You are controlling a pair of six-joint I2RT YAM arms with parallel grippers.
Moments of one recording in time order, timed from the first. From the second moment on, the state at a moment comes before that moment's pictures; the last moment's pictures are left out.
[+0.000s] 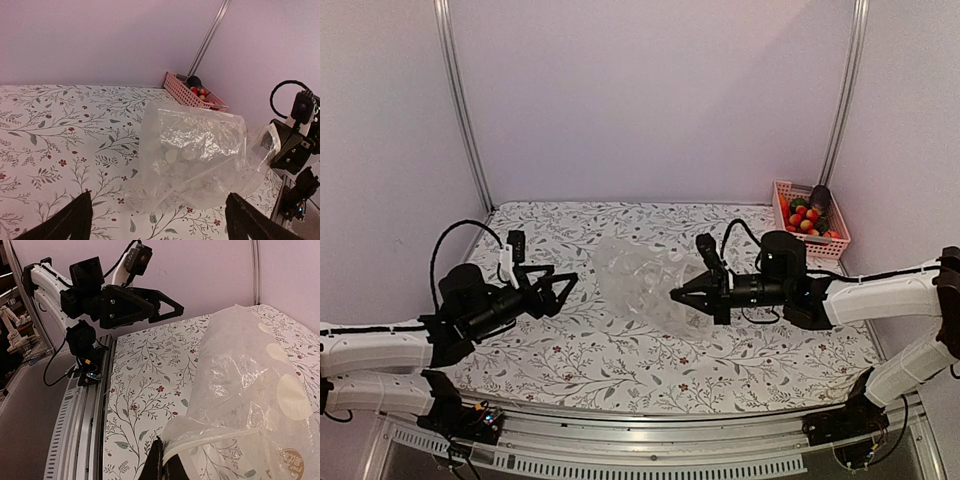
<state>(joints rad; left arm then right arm) -0.73 0.93 0.26 0.59 0.00 -0.40 0.80 1.43 0.66 0.56 -0.63 0.09</state>
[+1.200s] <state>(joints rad) -0.59 1.27 0.46 0.71 0.56 -0.60 0.86 1.35 0.64 0.46 -0.38 0.00</state>
